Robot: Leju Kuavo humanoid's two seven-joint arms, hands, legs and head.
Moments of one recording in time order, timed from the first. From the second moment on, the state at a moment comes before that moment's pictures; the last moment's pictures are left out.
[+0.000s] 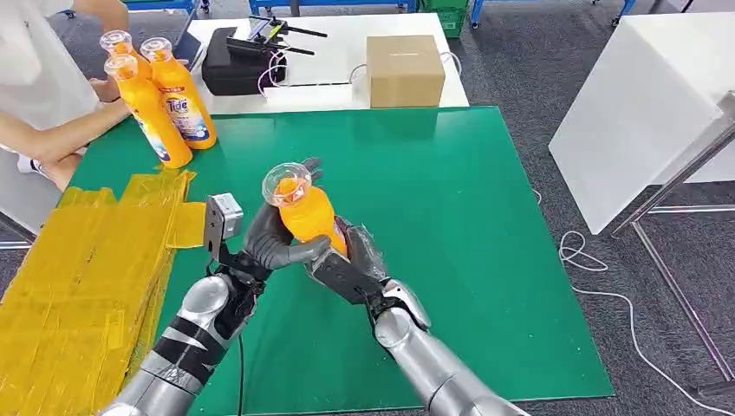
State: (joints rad) left arm -0.41 -0.08 -0.43 -1.21 0.20 -0.24 -0.31; right arm -0.47 0.30 0.59 -0.76 0.34 -0.19 -0.31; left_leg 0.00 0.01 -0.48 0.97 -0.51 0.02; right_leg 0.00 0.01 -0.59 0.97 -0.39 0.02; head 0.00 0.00
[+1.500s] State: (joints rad) left arm -0.40 -0.07 -0.41 -1.19 -0.28 0.29 -0.32; right arm -0.29 0.20 0.51 -1.03 0.21 -0.26 -0.31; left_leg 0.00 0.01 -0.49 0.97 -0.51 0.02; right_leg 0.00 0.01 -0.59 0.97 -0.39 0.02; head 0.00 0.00
